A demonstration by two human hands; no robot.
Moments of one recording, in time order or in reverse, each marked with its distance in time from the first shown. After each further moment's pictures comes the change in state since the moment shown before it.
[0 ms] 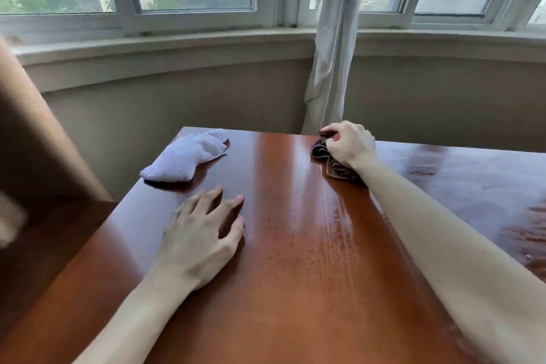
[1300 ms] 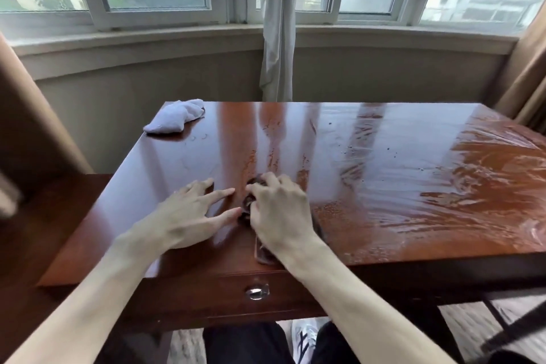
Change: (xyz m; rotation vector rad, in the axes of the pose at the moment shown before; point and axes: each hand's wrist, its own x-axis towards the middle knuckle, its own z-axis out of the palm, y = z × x) left_hand -0.161 0.013 -0.065 0.053 -0.412 0.238; right_hand -0.393 -0.140 -0.066 -0.152 0.110 -0.148
